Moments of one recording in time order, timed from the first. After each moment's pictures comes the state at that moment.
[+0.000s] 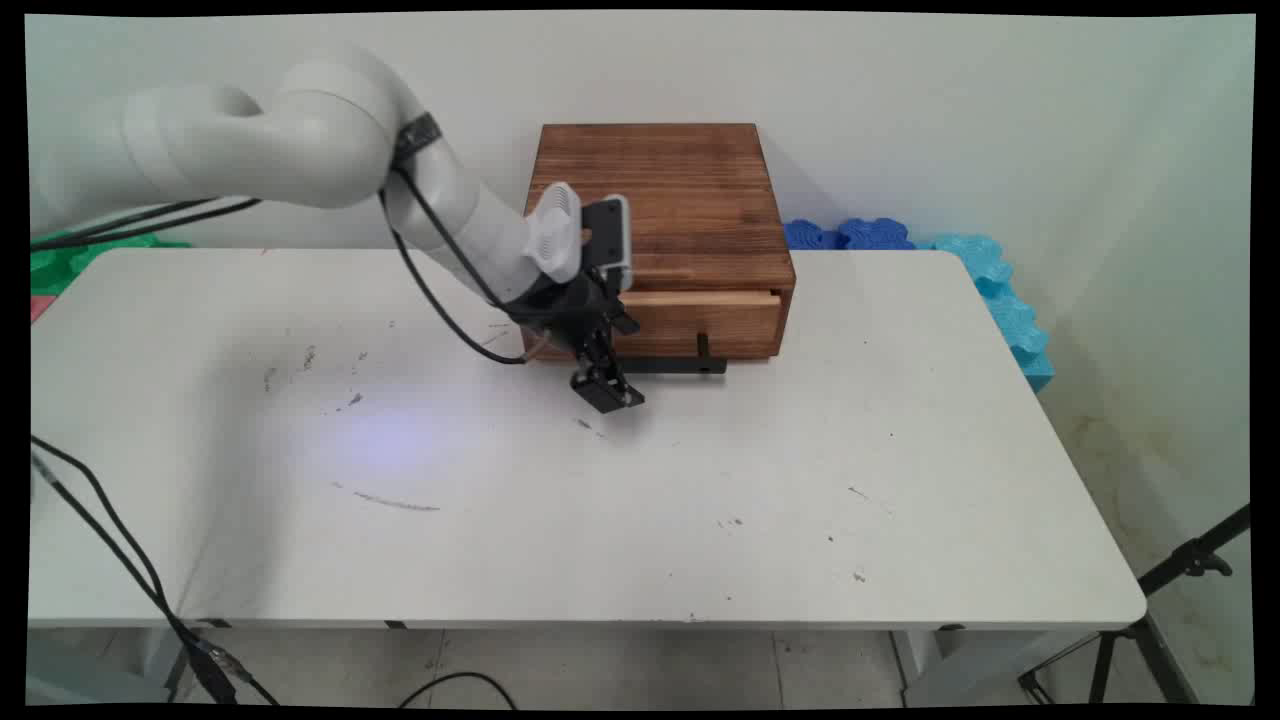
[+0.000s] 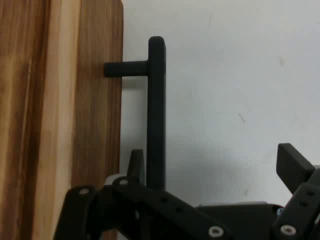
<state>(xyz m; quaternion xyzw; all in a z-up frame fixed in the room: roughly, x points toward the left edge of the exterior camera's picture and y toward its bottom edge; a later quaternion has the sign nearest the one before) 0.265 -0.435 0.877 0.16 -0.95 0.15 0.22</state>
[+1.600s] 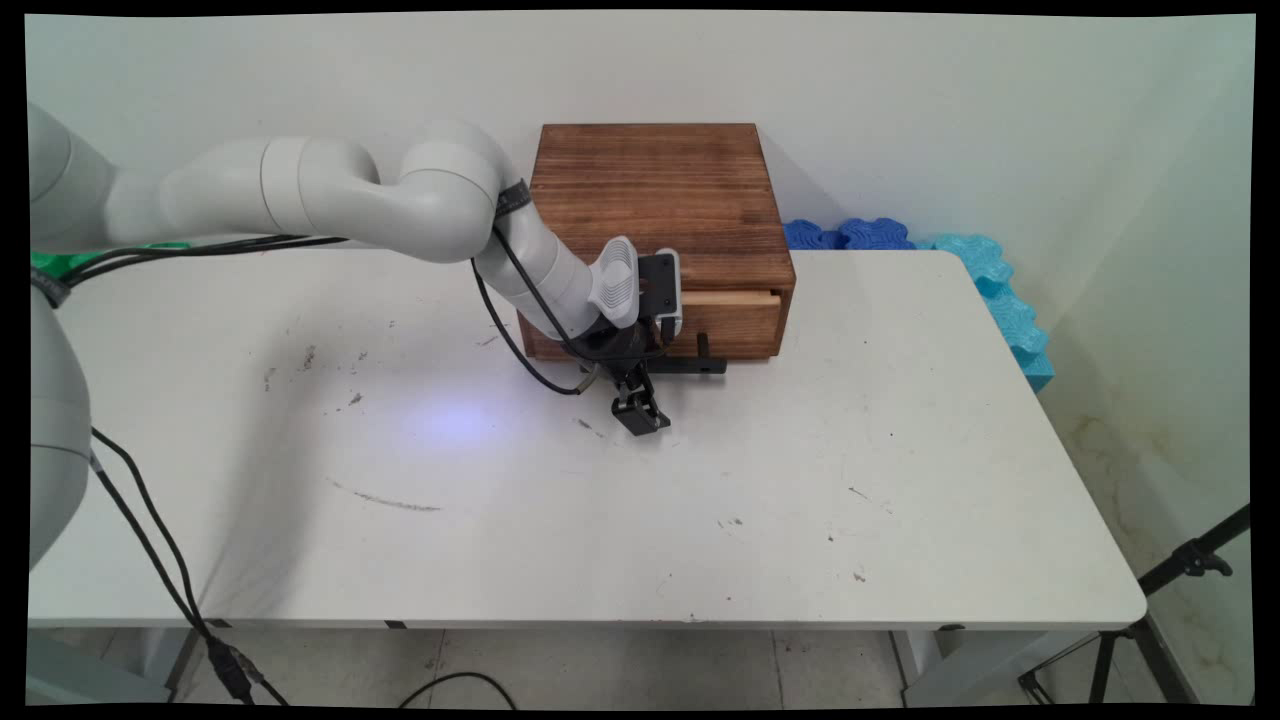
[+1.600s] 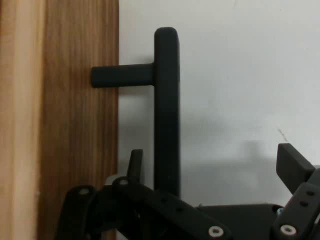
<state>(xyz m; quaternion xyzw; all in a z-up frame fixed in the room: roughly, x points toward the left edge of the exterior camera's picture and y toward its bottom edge) 0.229 -0.469 0.814 0.15 -0.96 0.15 0.19</state>
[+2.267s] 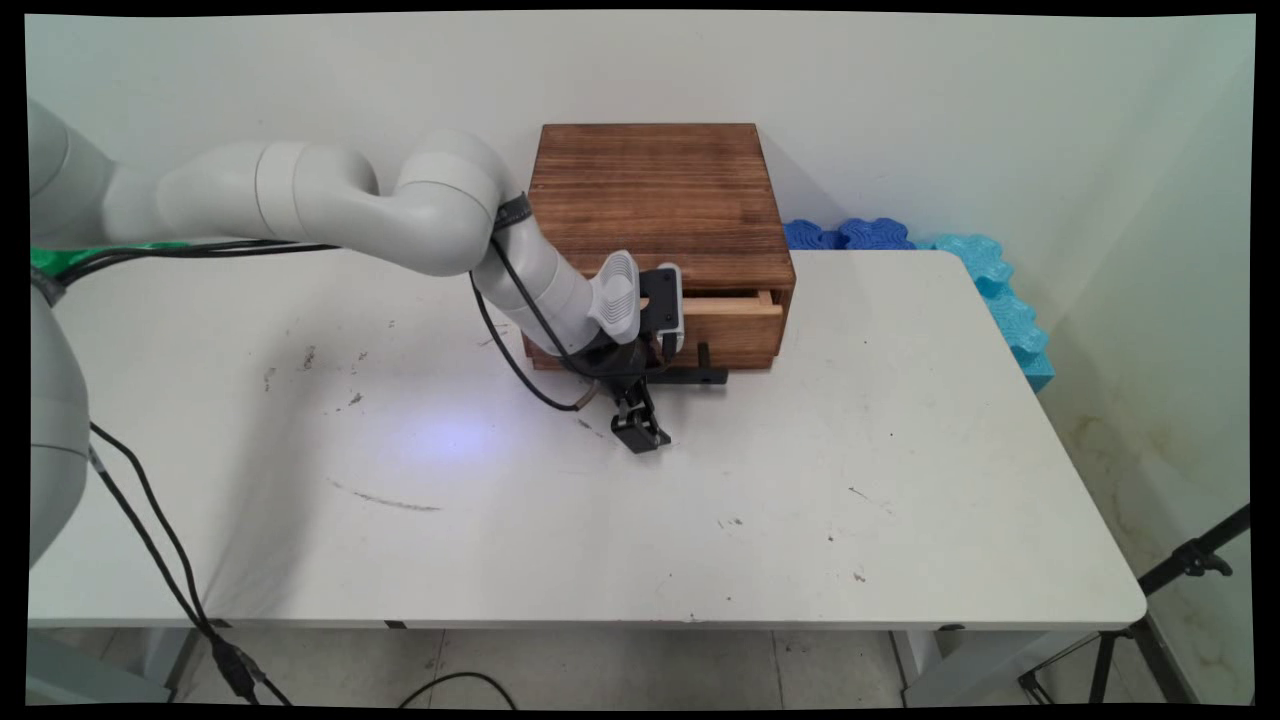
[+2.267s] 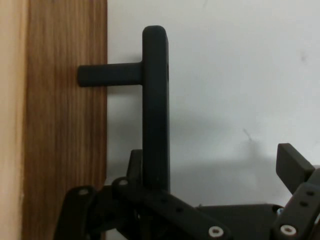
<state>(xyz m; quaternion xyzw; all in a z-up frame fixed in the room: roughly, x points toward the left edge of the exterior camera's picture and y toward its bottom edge) 0.223 -0.453 0.813 0.15 -0.96 0.14 0.19</state>
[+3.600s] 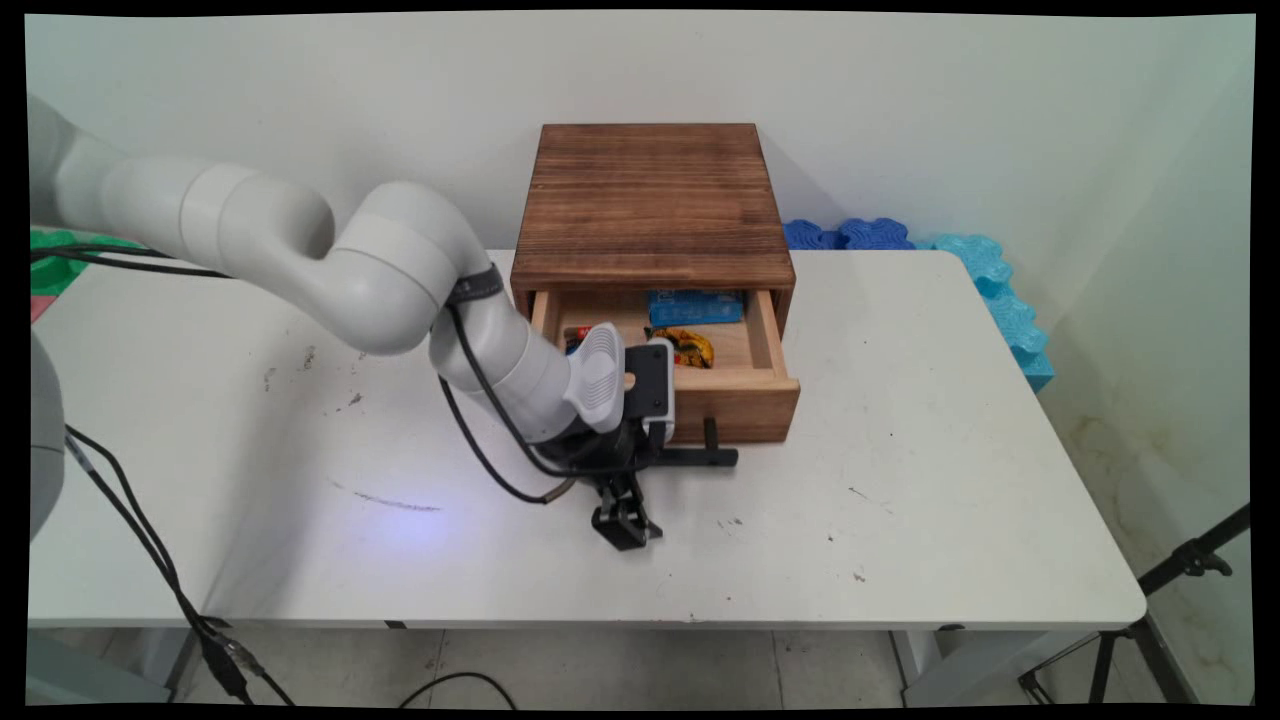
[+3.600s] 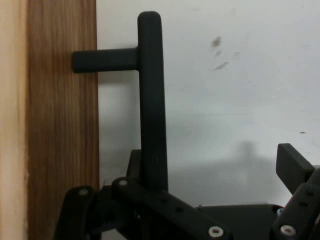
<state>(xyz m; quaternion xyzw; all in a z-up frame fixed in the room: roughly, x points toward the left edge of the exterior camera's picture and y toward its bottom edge) 0.201 -0.359 0.820 0.15 -0.96 0.10 0.20</state>
